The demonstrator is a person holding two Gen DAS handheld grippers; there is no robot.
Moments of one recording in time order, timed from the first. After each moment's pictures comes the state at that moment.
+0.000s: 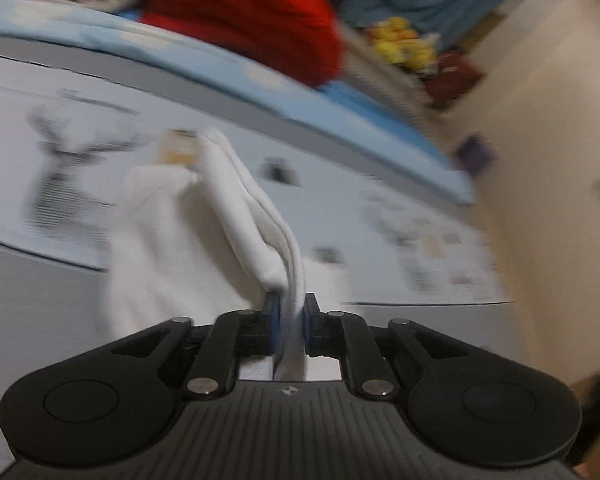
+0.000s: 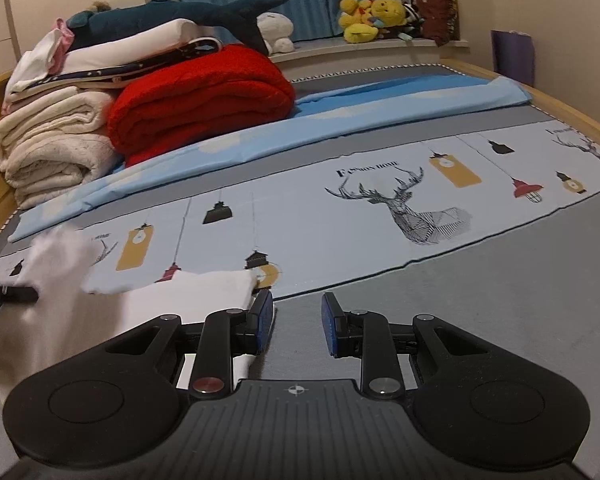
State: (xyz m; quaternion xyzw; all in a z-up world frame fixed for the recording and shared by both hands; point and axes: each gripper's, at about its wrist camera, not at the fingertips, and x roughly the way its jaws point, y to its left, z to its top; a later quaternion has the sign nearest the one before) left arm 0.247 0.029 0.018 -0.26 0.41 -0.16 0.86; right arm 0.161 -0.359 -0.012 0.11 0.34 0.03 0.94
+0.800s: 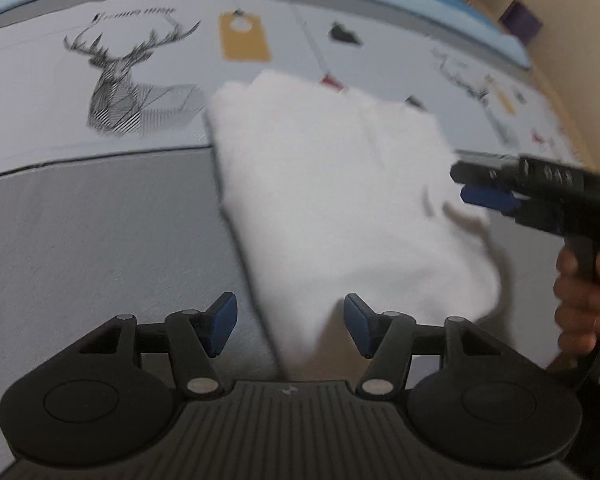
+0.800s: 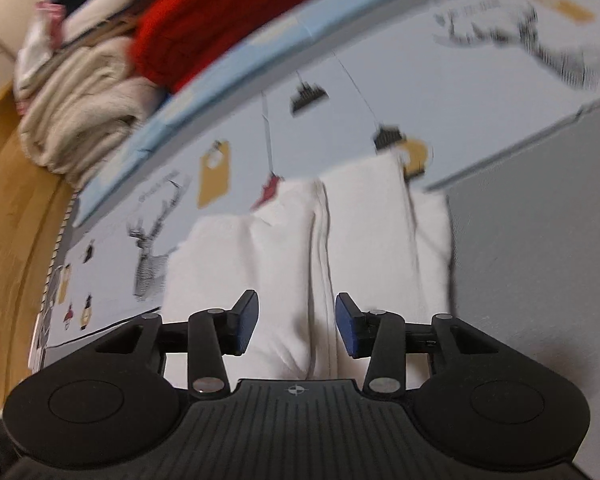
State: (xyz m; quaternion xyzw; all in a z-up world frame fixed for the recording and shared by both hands) left arm 0.215 0.053 -0.059 -0.07 0.57 -0.11 0.81; right arm 0.244 -0.268 -0.084 0.26 0.48 0.13 0.83
